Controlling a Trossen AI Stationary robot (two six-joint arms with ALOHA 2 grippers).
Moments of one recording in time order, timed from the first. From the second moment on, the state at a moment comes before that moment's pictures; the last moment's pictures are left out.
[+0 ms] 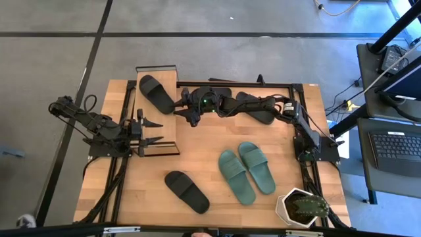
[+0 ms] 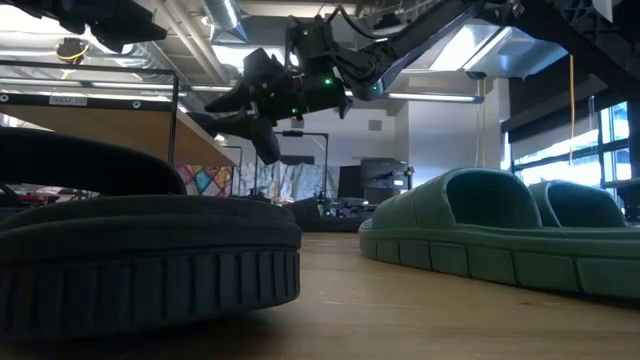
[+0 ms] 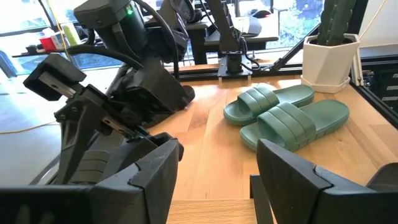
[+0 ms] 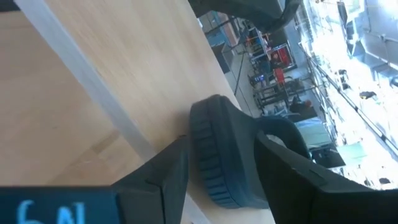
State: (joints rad) left arm -0.46 0.39 0.46 -0.32 -0.65 -0.03; right arm -0.25 2.24 1.66 0.38 -0.24 -1.18
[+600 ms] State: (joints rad) left arm -0.46 0.39 0.46 -0.32 -0.65 -0.03; right arm -0.25 2.31 1.70 0.44 -0.23 -1.21
